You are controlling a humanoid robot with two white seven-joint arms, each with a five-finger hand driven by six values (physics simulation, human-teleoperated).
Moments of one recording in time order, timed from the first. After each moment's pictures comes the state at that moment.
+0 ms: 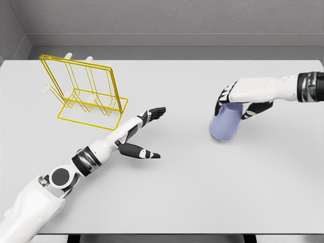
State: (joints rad) left arm -0.25 0.42 -0.64 -1.48 0.30 -0.36 -0.27; right arm -0.98 -0.91 1.02 -1.44 0.09 -0.61 0.61
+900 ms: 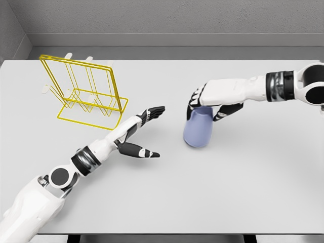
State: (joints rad) left arm -0.25 0.42 -0.63 -1.48 0.30 -0.36 -0.26; right arm -1.00 -0.78 1.05 -1.46 0.09 -0.61 0.61
